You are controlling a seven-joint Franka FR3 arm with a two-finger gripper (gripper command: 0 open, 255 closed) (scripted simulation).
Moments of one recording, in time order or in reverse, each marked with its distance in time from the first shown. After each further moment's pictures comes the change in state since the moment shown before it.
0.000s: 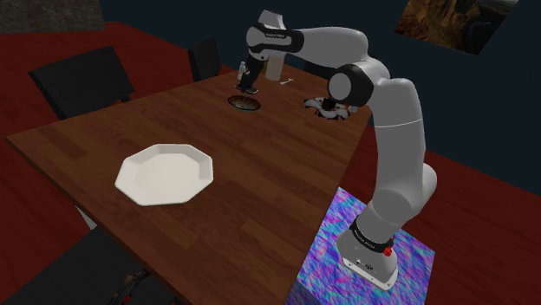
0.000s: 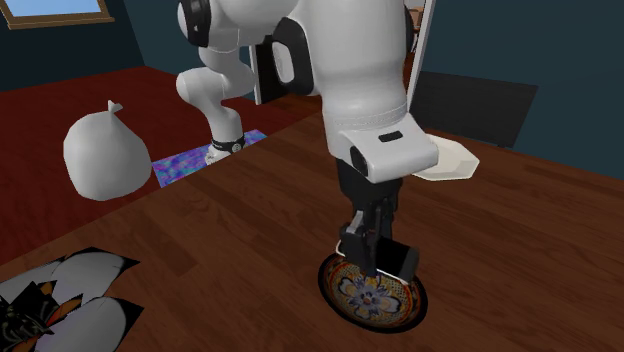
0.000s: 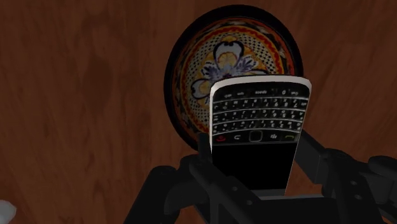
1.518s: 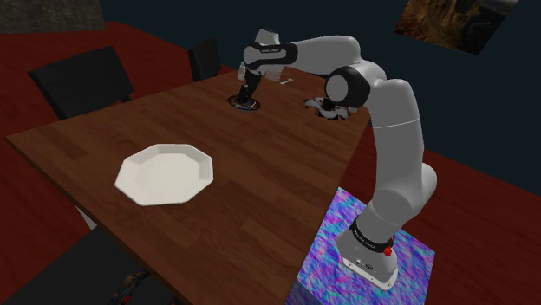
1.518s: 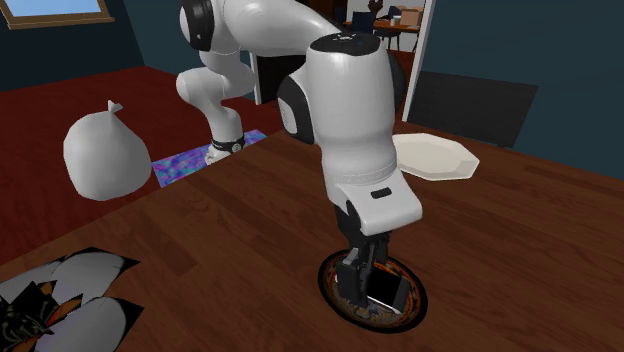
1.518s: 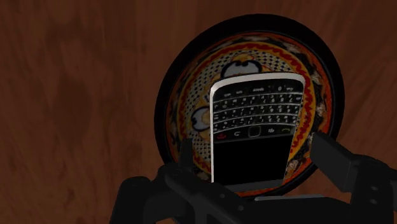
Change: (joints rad) arm 0.003 0.028 0.005 -0.116 0.010 0.144 -0.019
